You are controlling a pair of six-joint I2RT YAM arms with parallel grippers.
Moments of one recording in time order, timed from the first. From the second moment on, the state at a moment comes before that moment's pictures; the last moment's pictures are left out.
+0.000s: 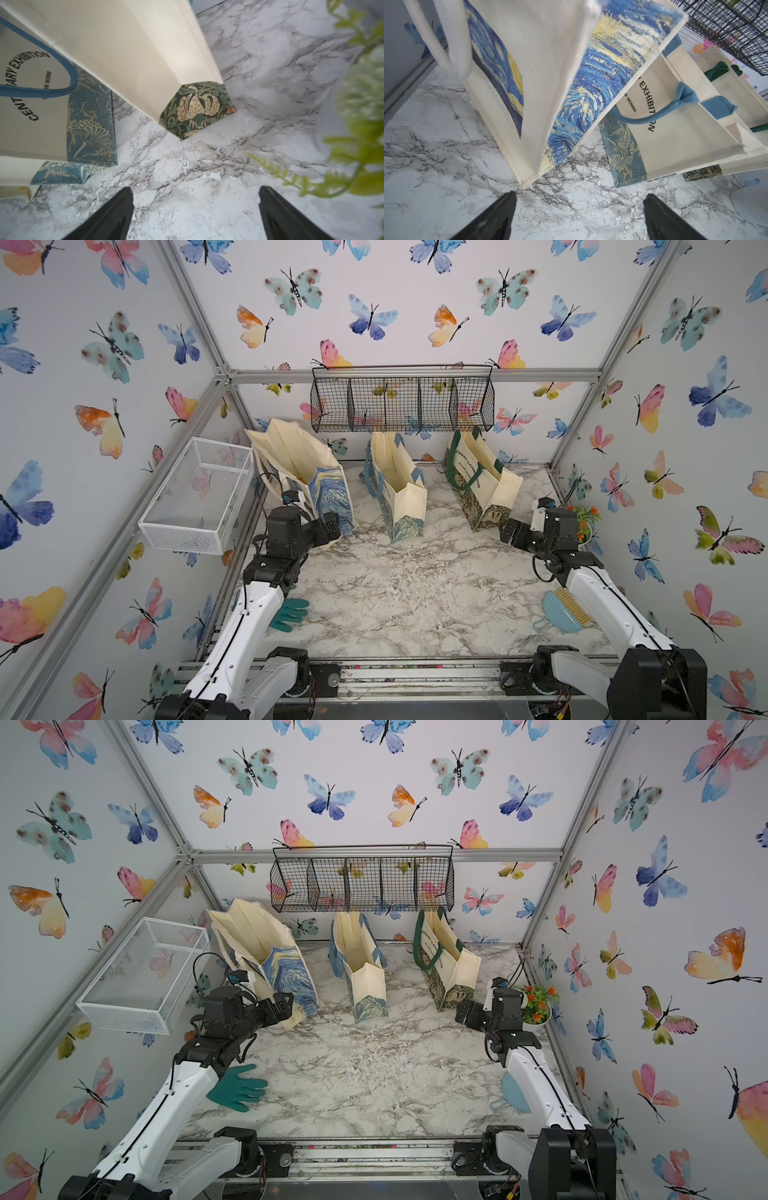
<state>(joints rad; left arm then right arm) -0.14 0.97 0.81 -0.33 0.07 -0.41 0.05 1.14 0.72 -0.26 -0.20 0.37</state>
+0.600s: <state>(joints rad) -0.14 1.24 1.06 -0.39 -0.15 -0.39 0.05 1.19 0.69 -0.20 -0.41 0.47</state>
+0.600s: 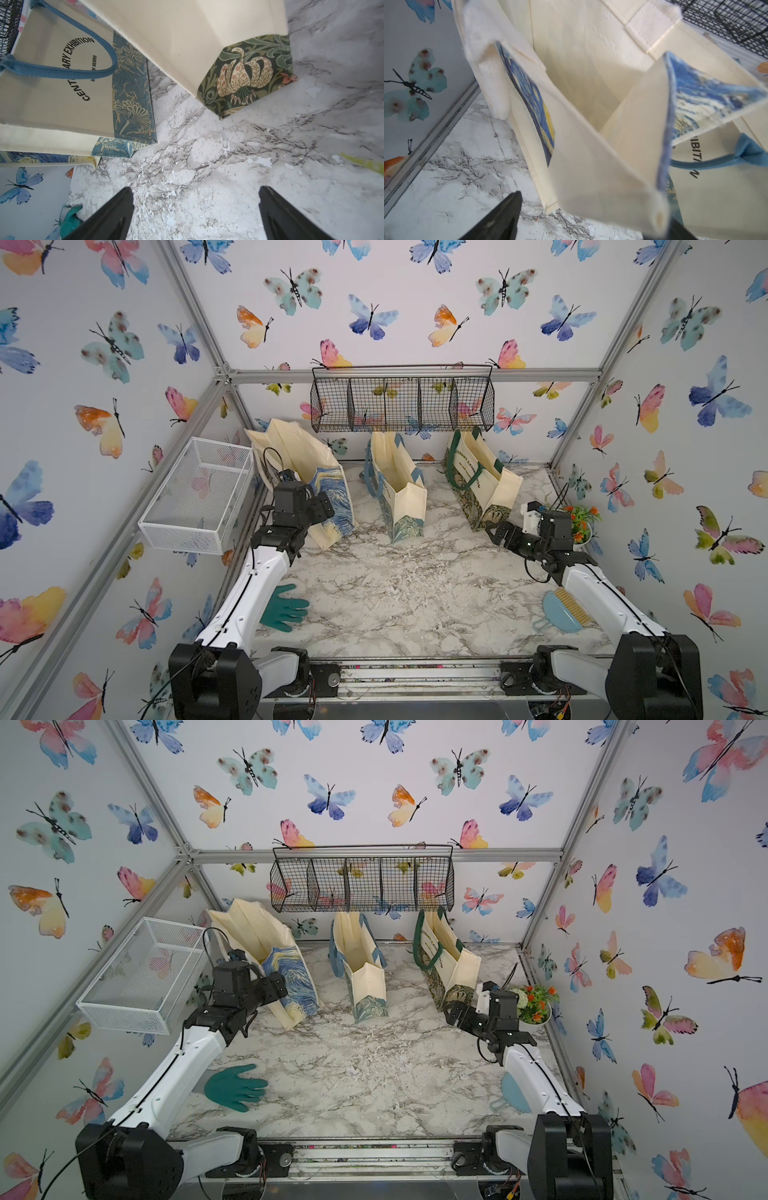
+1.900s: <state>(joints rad) -0.38 0.92 1.01 -0.70 -0.04 -0.39 0.05 1.23 0.83 -0.32 -0.41 0.33</state>
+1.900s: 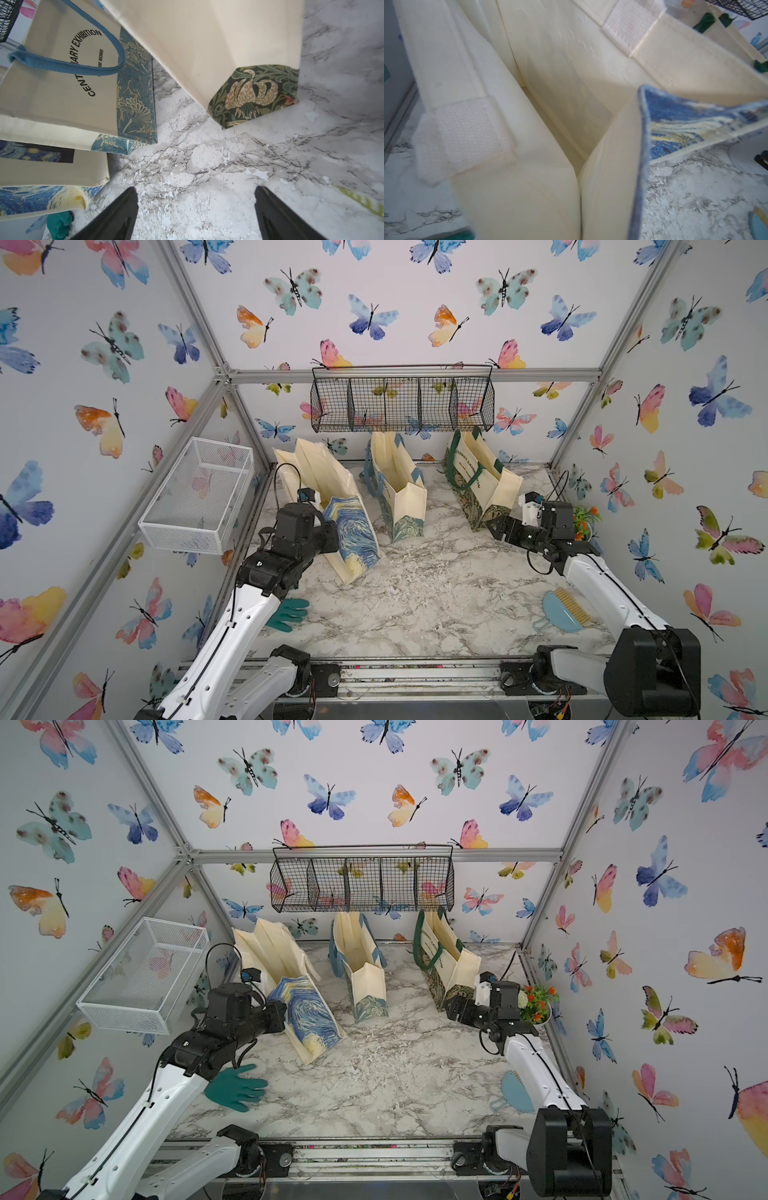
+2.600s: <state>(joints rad) -0.78 0.79 1.02 -0.89 -0.05 -0.64 0.07 1.28 1.04 -0.47 -0.45 0.24</state>
